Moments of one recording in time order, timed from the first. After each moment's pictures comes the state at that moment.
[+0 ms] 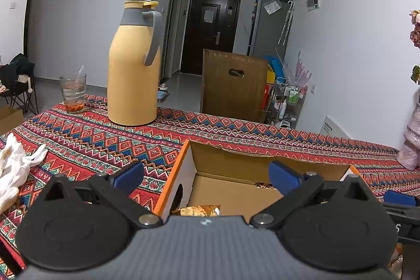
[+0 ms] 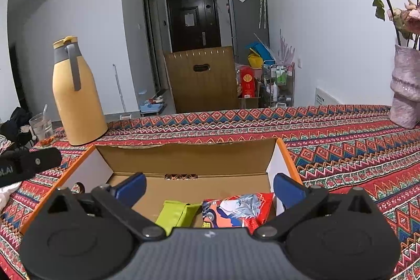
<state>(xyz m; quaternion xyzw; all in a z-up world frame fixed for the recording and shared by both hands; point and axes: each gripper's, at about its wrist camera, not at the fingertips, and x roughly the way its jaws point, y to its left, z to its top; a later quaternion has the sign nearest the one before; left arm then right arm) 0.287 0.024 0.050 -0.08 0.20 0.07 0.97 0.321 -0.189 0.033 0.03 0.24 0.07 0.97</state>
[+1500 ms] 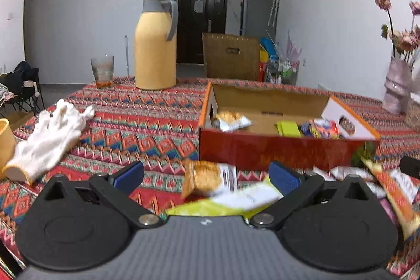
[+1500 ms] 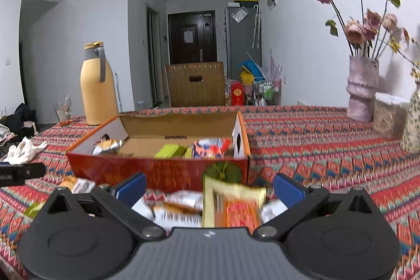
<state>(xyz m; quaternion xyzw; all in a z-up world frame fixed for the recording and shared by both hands) 0.114 0.041 0.010 -0.03 0.23 0.05 0.97 0.109 -0.228 0.013 0.01 0.20 0.05 0.98</state>
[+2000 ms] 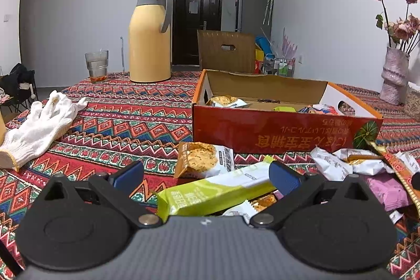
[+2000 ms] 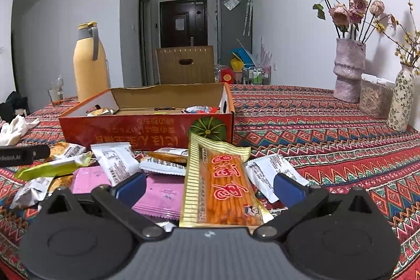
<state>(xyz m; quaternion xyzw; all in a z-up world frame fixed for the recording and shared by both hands) 0.114 0.035 -0.022 -0.02 0.22 0.04 0.97 0.086 -0.236 -0.016 0.01 0.22 0.03 0.97</state>
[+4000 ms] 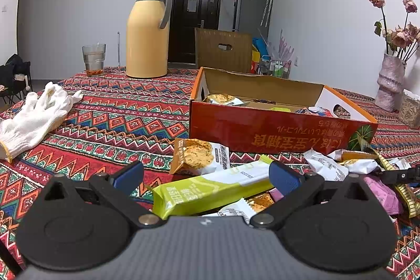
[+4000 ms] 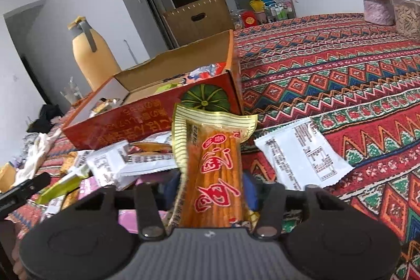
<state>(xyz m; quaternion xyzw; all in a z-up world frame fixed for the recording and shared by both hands) 0.115 0.041 -0.025 -0.05 0.23 0.03 0.97 0.165 -0.291 -0.037 0.14 0.34 0.13 0.92</state>
